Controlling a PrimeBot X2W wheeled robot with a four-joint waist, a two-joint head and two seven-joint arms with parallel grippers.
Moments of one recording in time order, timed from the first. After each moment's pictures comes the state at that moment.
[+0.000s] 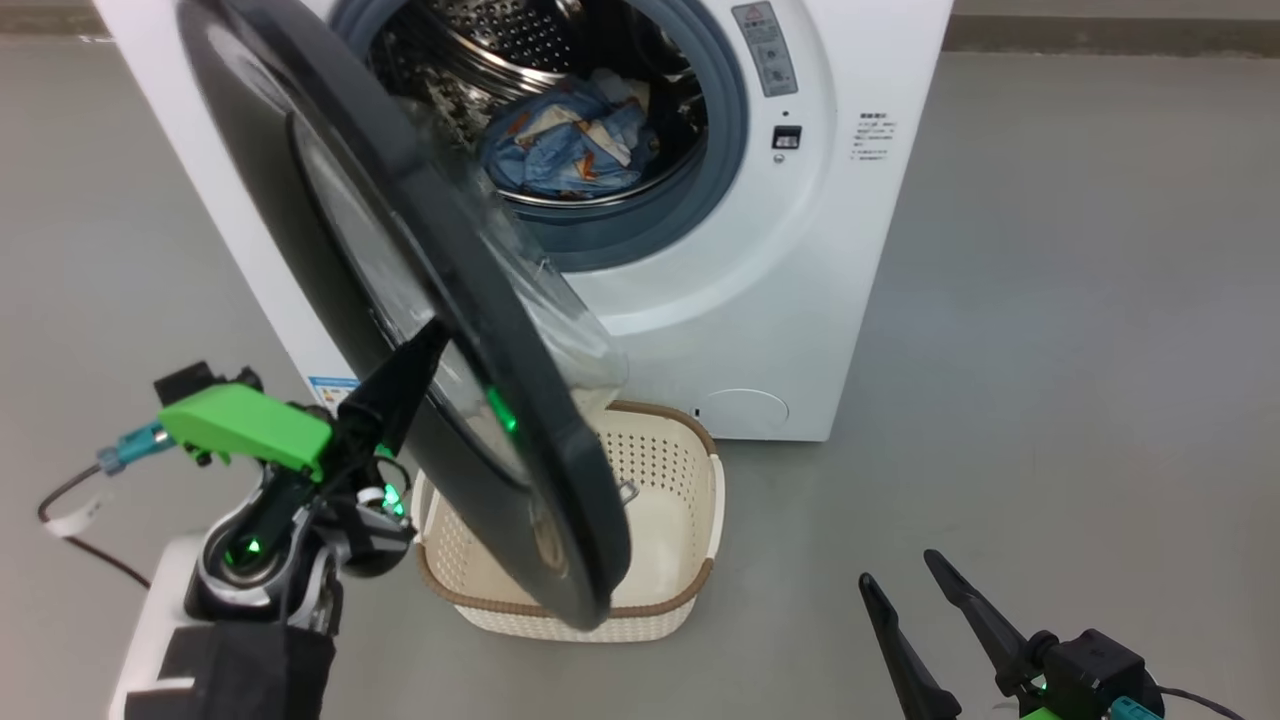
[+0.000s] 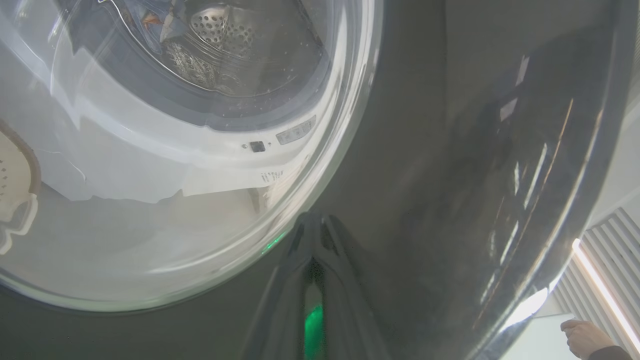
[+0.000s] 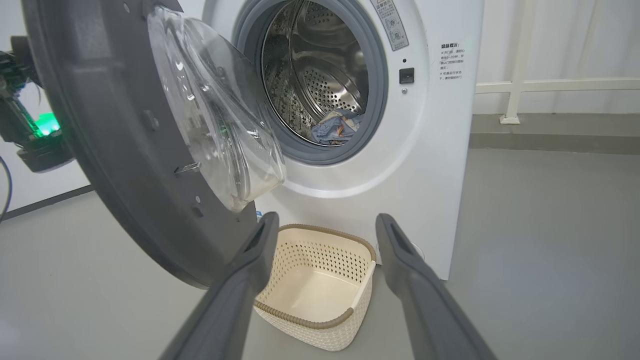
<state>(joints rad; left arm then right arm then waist) -0.48 0.04 -0.10 0.30 -1.67 -0.02 0.41 0.06 -0.16 0.23 0.09 0.31 0.12 -0.26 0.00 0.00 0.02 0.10</state>
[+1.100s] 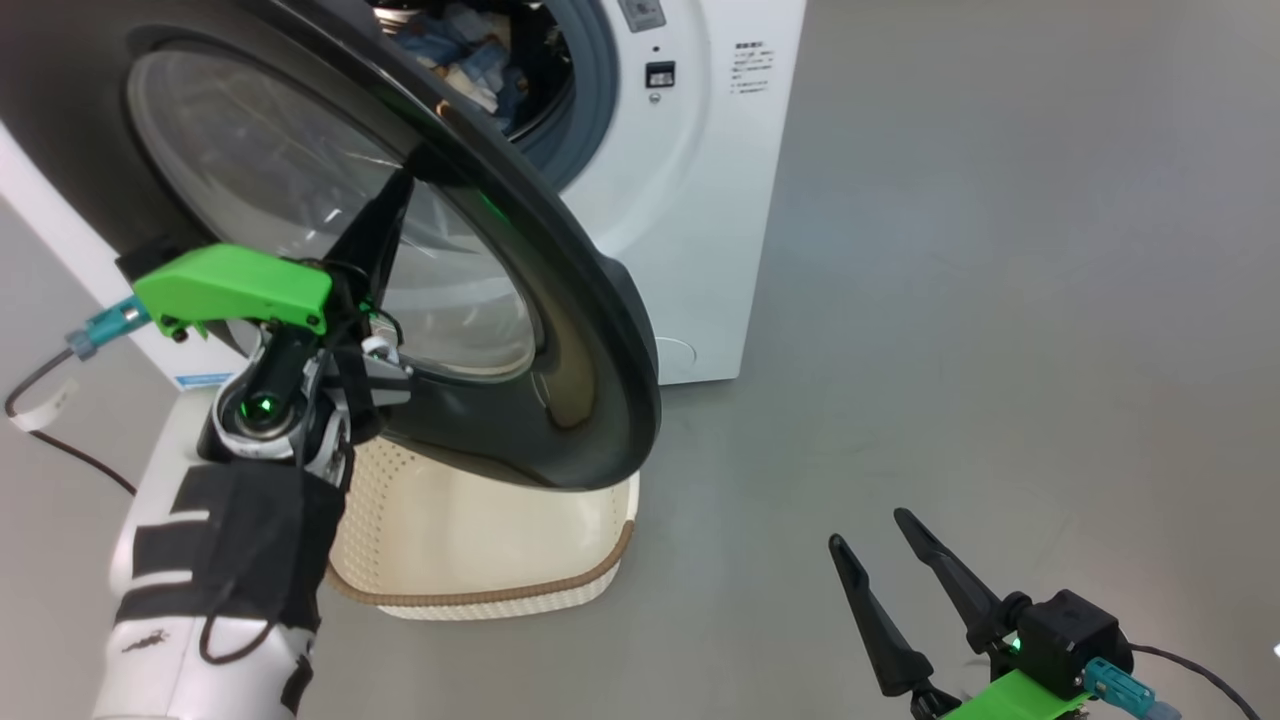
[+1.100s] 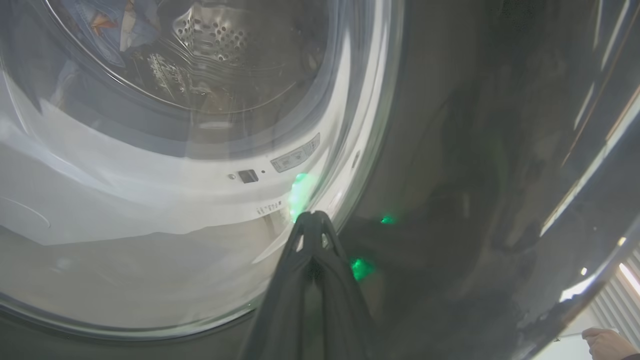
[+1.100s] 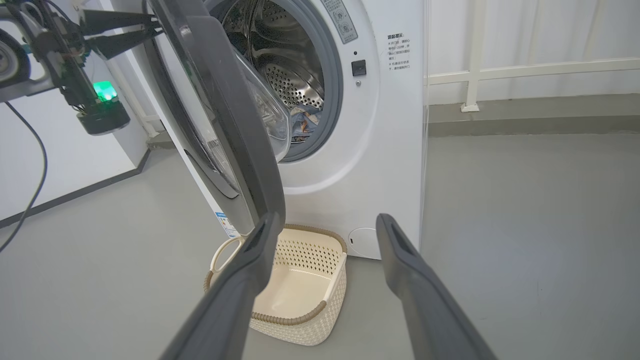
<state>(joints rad) -0.81 0.03 -0.19 0.66 -1.65 -0.12 0.21 -0.01 -0.14 0.26 0.10 0.31 0.12 -0.26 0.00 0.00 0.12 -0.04</state>
